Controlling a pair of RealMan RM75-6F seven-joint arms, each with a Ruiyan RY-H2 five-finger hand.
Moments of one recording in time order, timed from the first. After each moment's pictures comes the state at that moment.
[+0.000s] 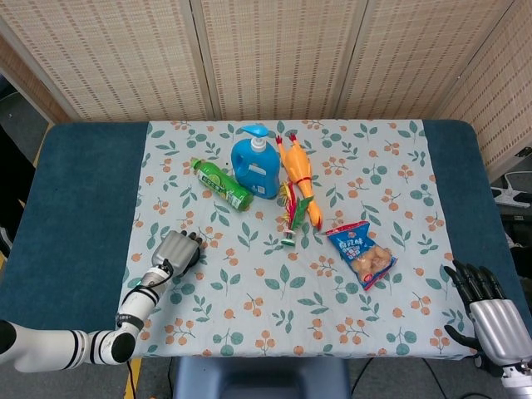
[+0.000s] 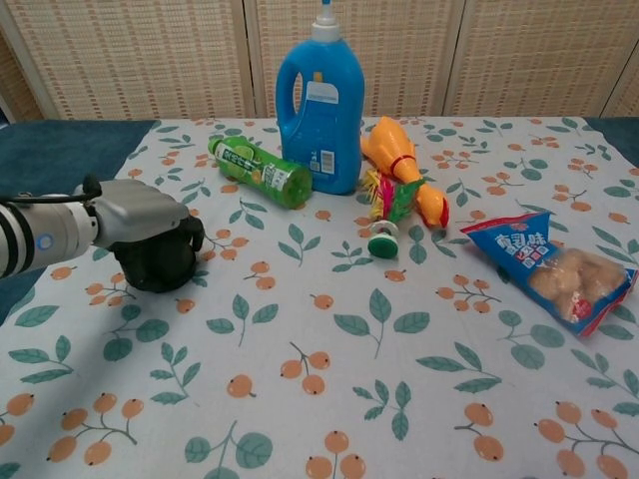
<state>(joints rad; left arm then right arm) -0.95 -1.51 0.02 -1.55 0.68 0.97 0.84 -0.01 -1.01 -0.07 -1.69 -1.65 1.51 -0.08</state>
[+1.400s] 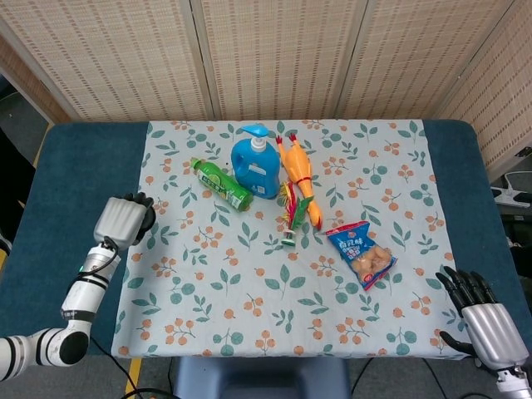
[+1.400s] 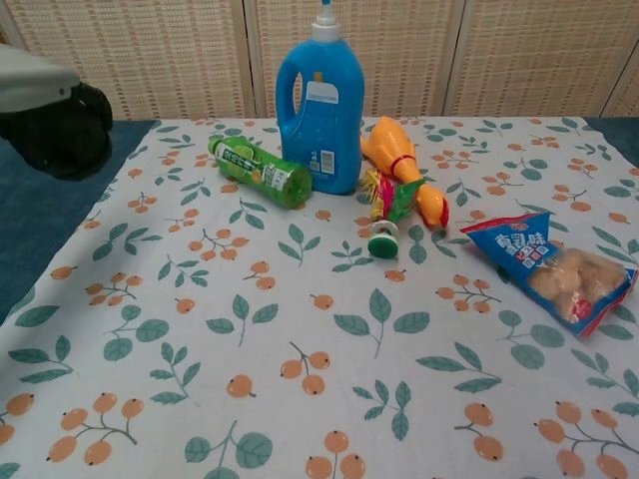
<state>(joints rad) -0.84 -1.18 -0.07 -1.77 0.80 1.16 0.76 -0.01 -1.01 -0.09 -1.70 -1.68 1.49 -0.09</state>
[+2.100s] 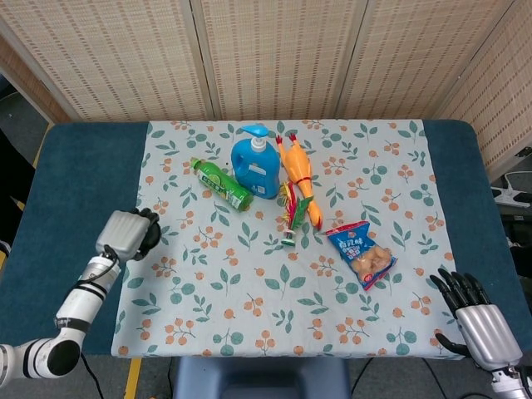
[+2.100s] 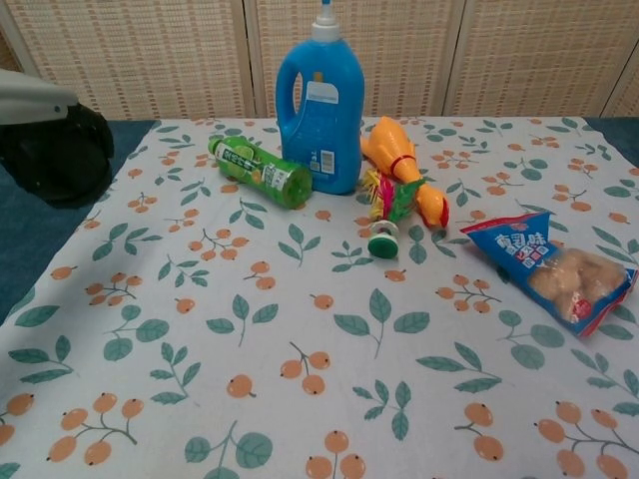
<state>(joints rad) -0.84 -1.12 -0.06 -1.84 0.74 1.06 0.72 -0.01 -1.02 -0.10 -1.71 -1.68 1.47 -0.12</state>
